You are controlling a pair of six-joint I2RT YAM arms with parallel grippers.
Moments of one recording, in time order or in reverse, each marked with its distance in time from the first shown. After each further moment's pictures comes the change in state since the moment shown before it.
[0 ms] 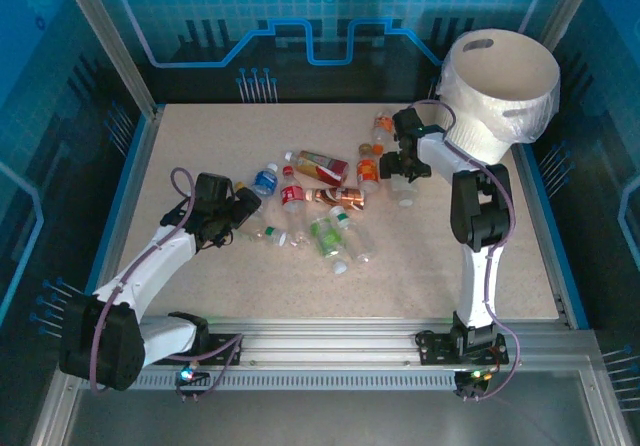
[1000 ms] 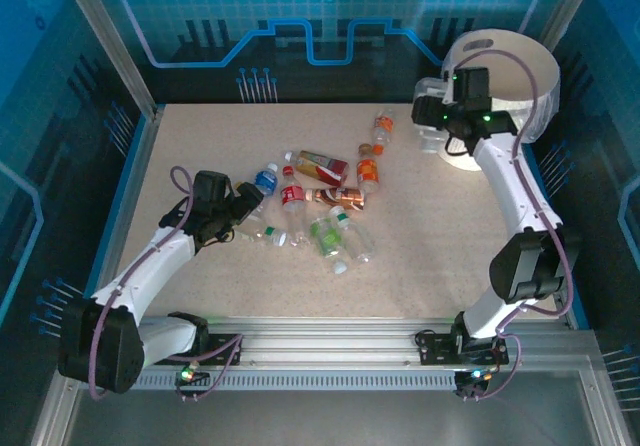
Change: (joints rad) left arm 0.000 -0.019 -0.002 0.063 0.045 0.000; right arm -0.142 -0.480 0.008 0.124 -0.133 0.069
